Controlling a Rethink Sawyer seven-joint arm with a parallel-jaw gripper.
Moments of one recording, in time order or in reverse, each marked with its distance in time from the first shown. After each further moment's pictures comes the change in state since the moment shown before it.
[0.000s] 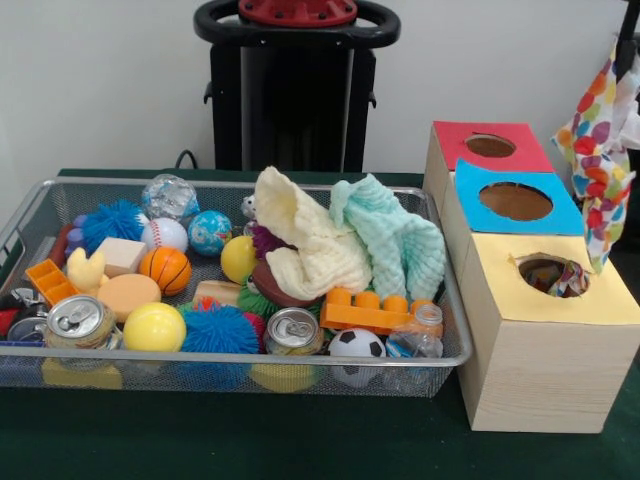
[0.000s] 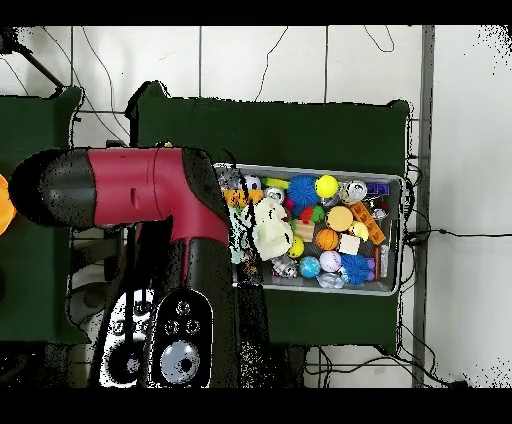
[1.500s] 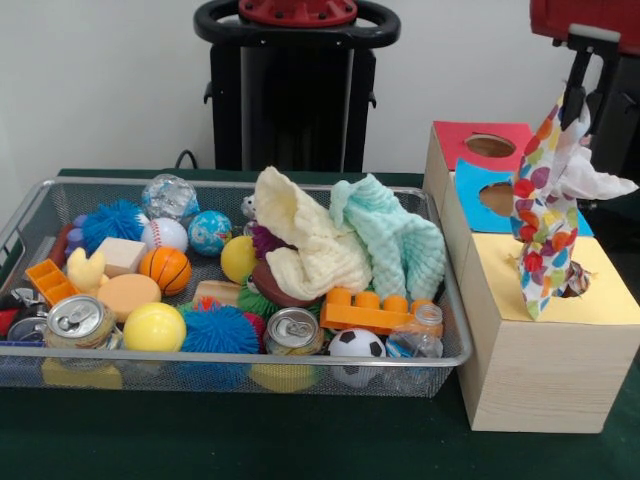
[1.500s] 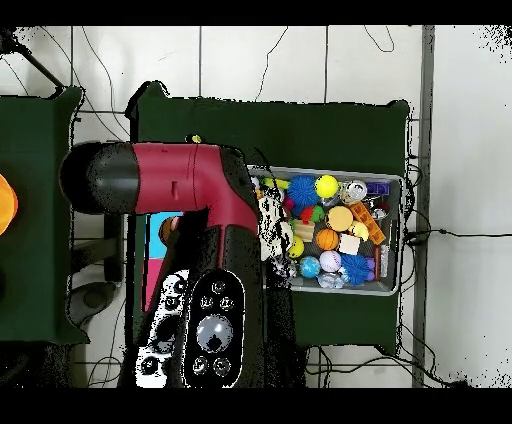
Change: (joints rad) arm -0.043 0.051 -0.022 0.000 0.007 -0.082 0.000
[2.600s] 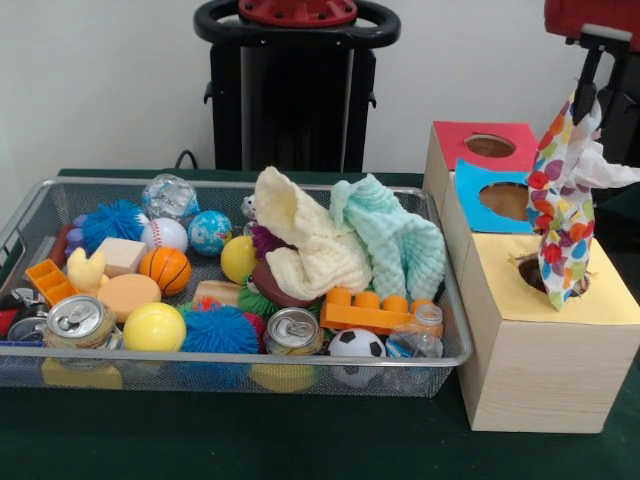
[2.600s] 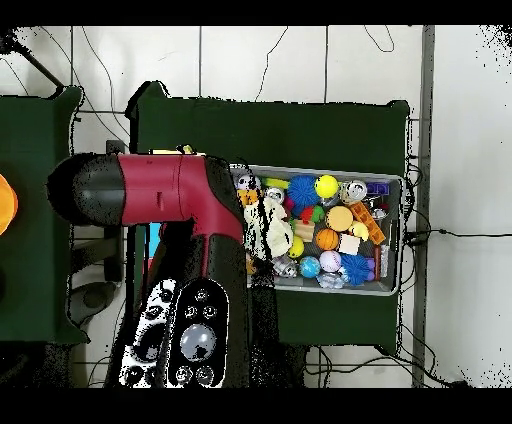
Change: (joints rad) arm 0.030 -0.015 -0.001 0.045 0.007 0.000 0.000
